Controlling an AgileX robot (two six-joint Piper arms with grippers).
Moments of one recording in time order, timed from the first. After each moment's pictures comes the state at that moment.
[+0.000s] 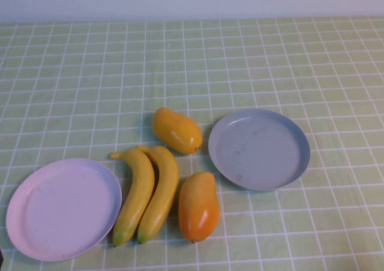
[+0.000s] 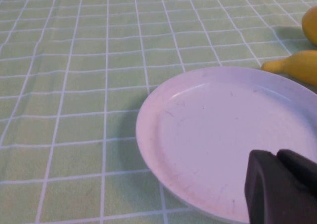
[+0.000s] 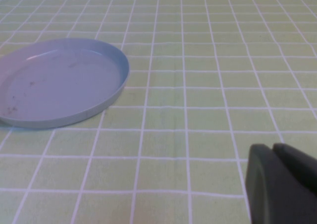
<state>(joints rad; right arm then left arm) 0.13 -0.01 0.03 0.02 0.35 0.02 -0.07 -0.01 0.03 -0.08 0.38 0.09</state>
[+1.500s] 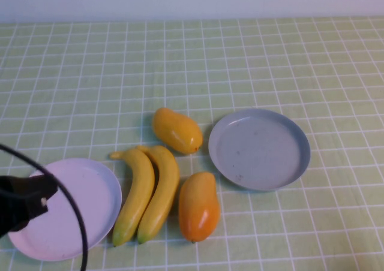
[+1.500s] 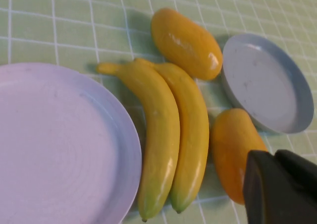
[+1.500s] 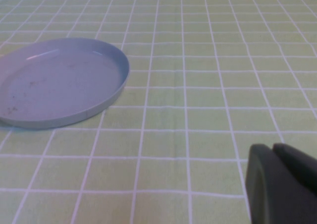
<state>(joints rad) 0.13 -0.01 0.03 0.02 0.35 0.02 -0.07 0.67 -0.57 -0.66 0.69 0.25</state>
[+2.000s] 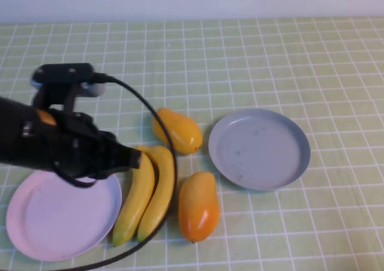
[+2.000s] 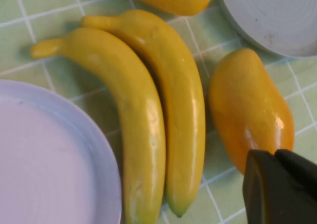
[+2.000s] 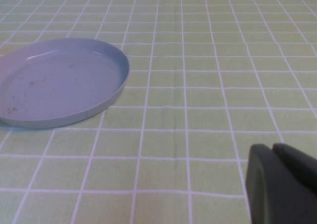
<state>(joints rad) 0.13 -0.01 0.03 0.02 0.35 0.02 -0.40 1.24 -0.96 -0.35 0.79 0.11</state>
